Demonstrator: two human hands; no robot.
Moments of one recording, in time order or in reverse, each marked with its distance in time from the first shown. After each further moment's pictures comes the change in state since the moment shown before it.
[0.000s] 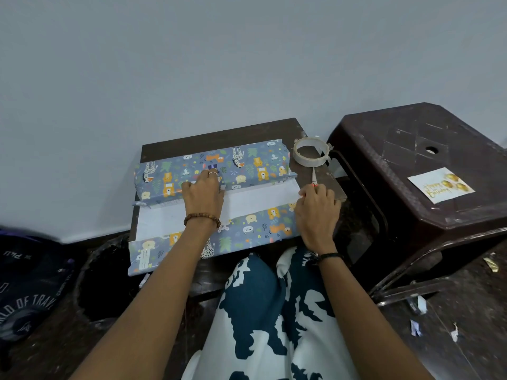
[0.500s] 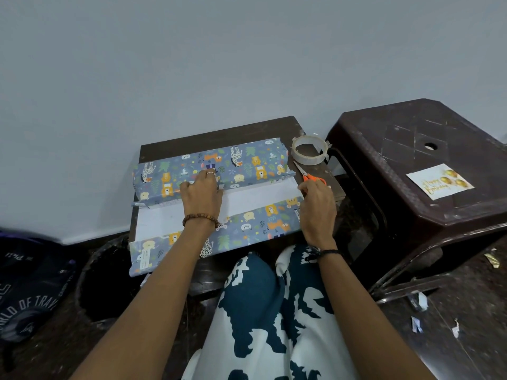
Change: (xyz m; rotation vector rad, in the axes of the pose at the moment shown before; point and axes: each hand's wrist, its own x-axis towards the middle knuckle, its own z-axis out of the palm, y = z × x) left_hand -0.001 -0.002 0.003 -0.041 0.043 0.004; right_hand 0.006 0.006 0.003 0.284 0.020 -0.020
